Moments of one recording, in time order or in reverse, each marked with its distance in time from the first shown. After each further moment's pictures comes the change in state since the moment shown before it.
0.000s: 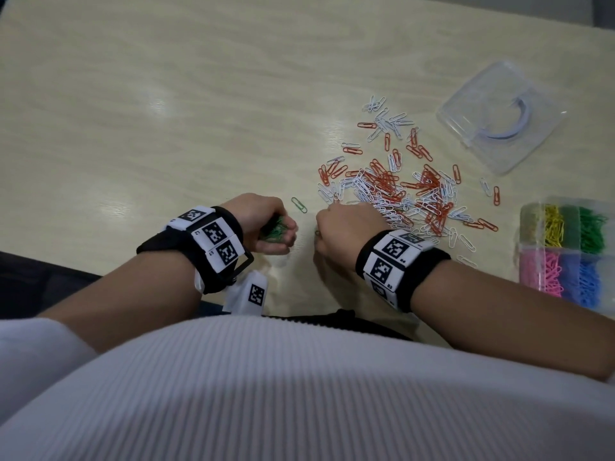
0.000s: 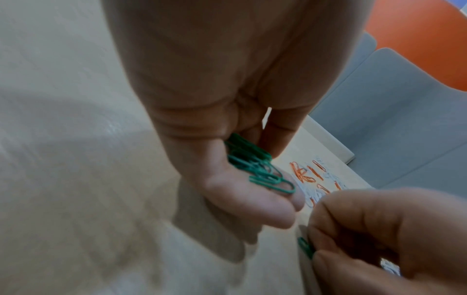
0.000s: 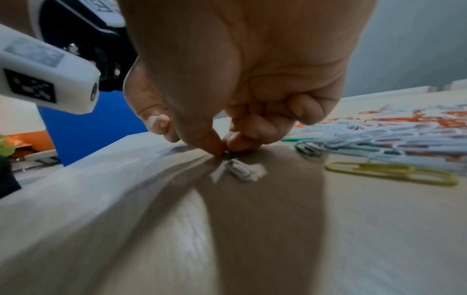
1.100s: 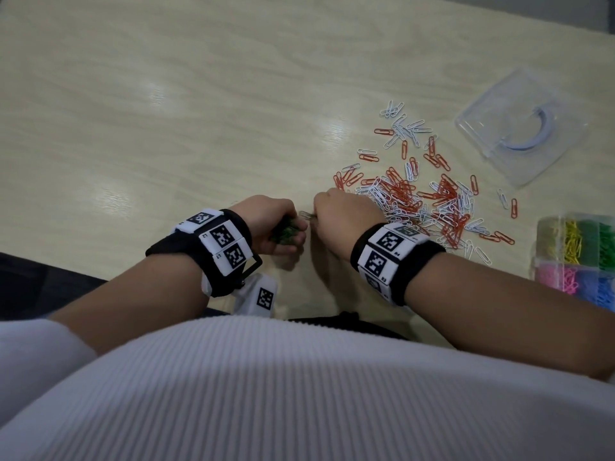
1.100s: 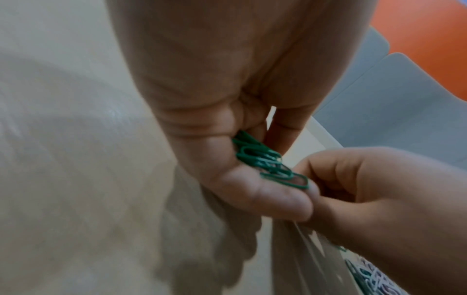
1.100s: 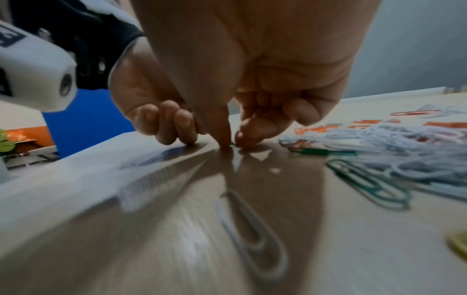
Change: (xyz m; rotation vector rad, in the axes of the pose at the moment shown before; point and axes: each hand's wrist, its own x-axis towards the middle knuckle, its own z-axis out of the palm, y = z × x) left_hand 0.001 0.008 -0.013 0.007 -0.026 0.006; right_hand 0.036 -0.014 -0.015 0.130 -0.005 0.105
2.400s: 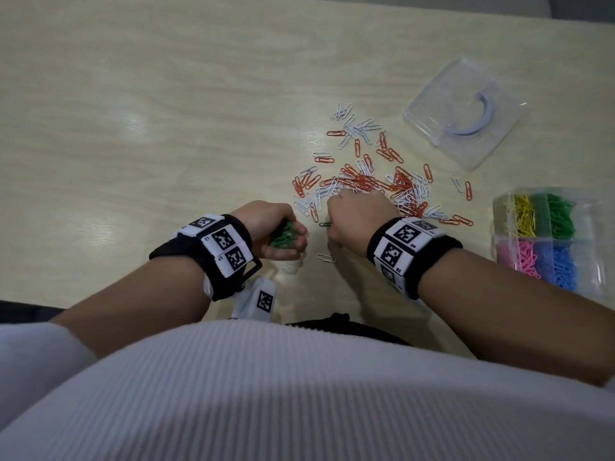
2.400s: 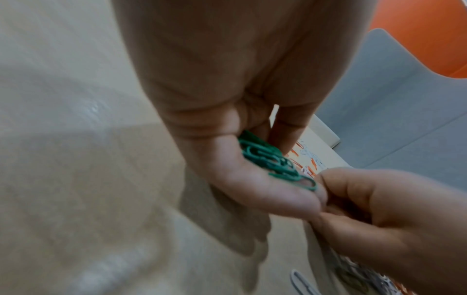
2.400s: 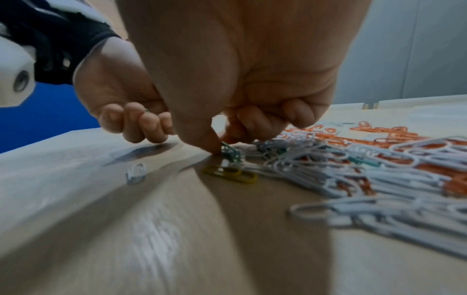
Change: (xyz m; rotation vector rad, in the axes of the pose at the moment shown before) left_hand 0.008 0.015 0.049 0.039 -0.092 -0.019; right_hand -0.034 0.065 -0.004 -0.042 -0.023 0.074
